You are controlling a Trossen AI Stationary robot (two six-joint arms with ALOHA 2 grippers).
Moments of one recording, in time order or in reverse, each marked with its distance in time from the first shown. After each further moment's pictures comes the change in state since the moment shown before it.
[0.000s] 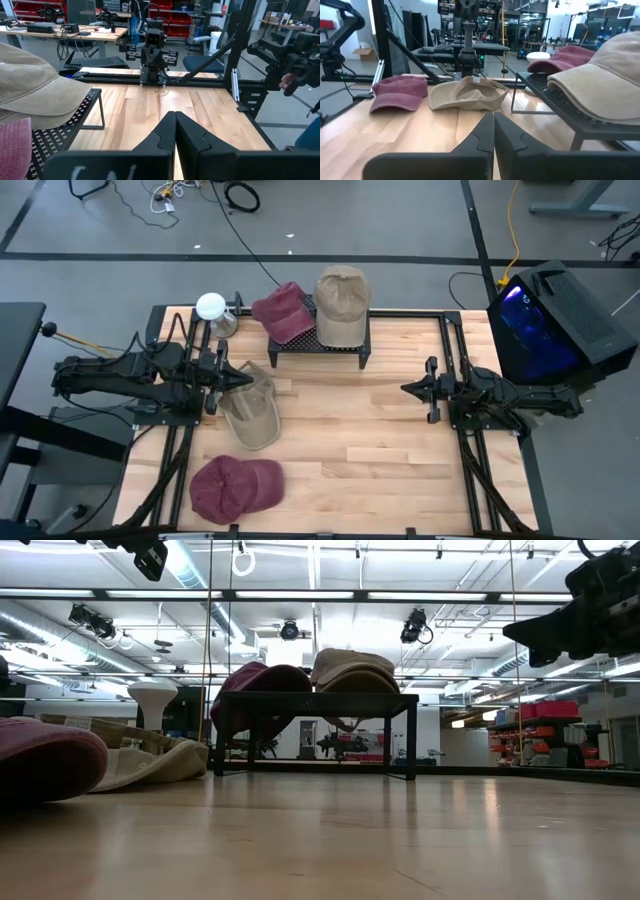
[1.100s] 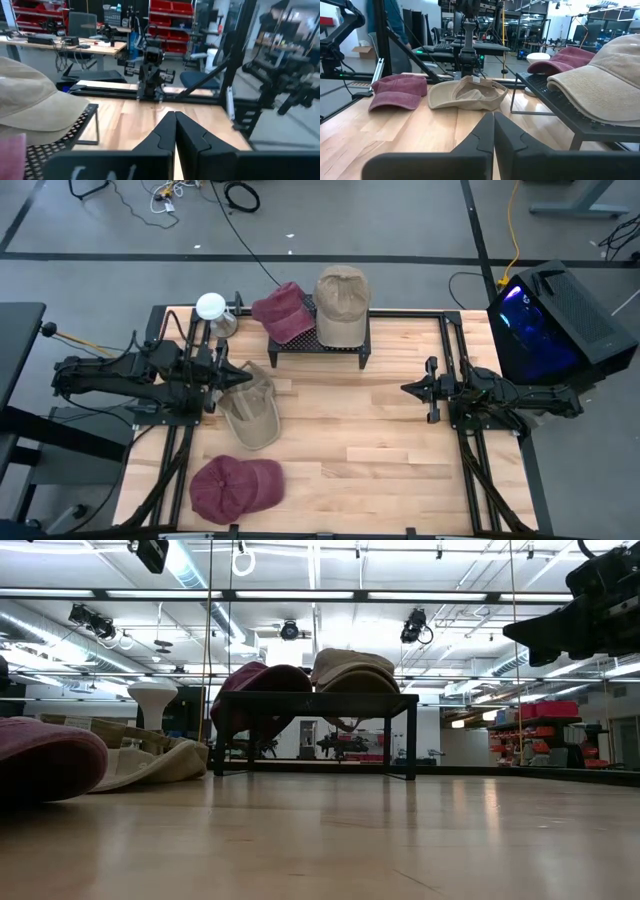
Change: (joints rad) left arm 0.000 0.000 0.000 0.087 0.003 -0.046; right arm 0.000 0.000 0.000 0.000 0.000 -0.018
